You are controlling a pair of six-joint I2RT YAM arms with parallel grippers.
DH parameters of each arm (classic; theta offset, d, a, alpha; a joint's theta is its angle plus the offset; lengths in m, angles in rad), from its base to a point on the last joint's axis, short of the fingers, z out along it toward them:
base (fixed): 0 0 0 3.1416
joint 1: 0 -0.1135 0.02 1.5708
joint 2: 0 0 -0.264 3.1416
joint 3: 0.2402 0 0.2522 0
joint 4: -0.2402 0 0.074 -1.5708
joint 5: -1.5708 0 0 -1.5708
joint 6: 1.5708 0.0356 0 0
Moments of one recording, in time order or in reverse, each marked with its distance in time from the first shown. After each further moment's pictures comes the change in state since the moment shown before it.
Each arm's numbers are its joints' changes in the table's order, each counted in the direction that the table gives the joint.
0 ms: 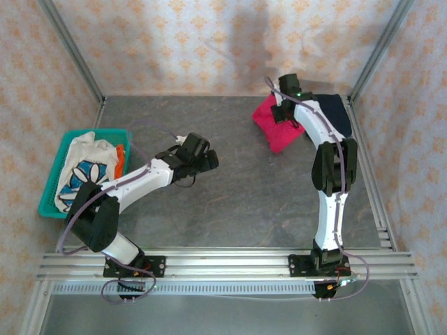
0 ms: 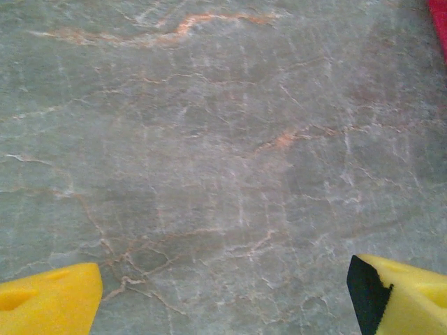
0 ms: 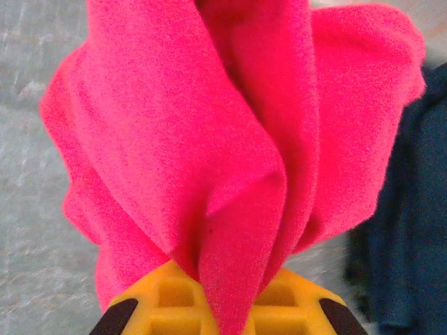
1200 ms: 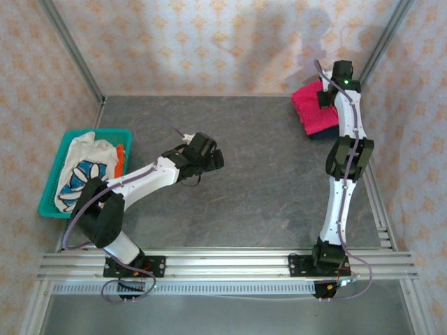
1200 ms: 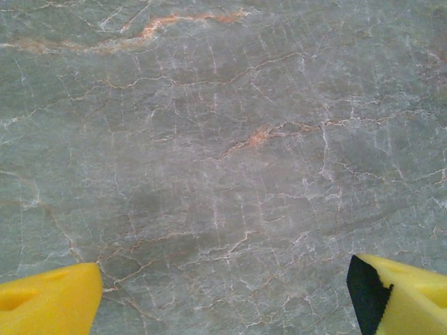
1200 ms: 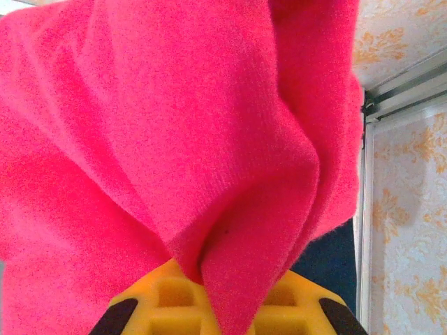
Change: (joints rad) left arm 0.036 0.049 0.052 -0.003 0.027 0.017; right arm 0.336 0.329 0.517 -0.134 0.077 -0.201
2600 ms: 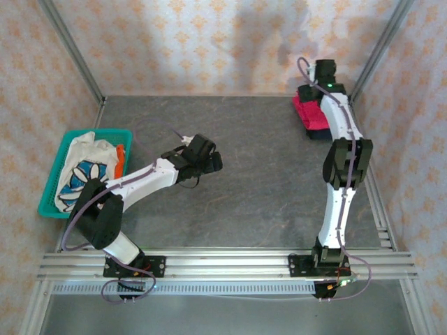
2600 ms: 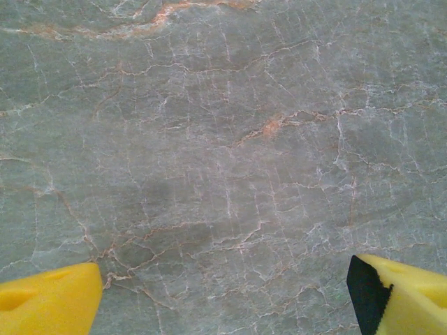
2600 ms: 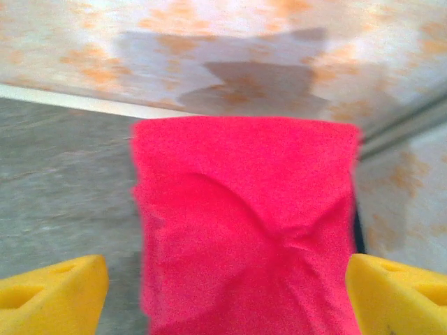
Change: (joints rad) left arm 0.000 -0.017 -0.026 -0.016 0.001 -0.002; right arm -0.153 -0.246 -0.368 0.291 -0.136 0.123
